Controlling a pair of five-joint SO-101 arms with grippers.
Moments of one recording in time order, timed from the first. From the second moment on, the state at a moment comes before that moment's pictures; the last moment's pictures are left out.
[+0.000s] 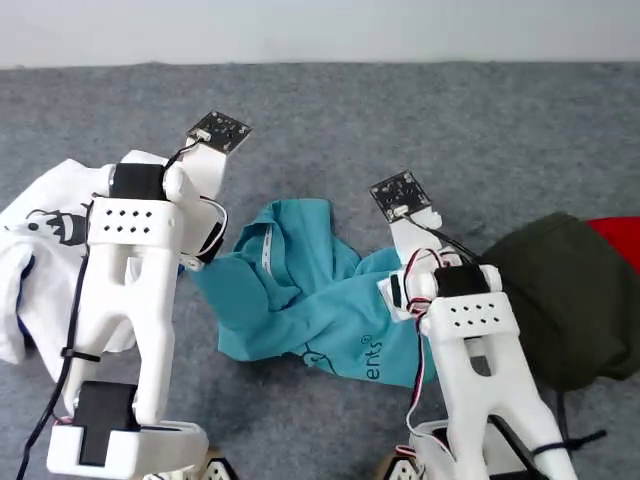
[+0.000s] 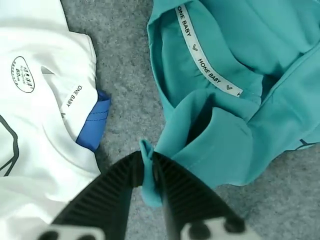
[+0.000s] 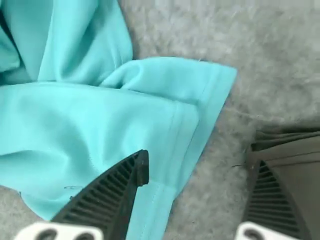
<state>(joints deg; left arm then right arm) -0.3 -5.3 5.7 95.2 -14.2 -10.5 -31.4 48.5 59.1 16.1</state>
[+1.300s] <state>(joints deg) -0.3 -5.3 5.8 95.2 -14.2 -10.4 11.5 21.7 63.0 20.4</state>
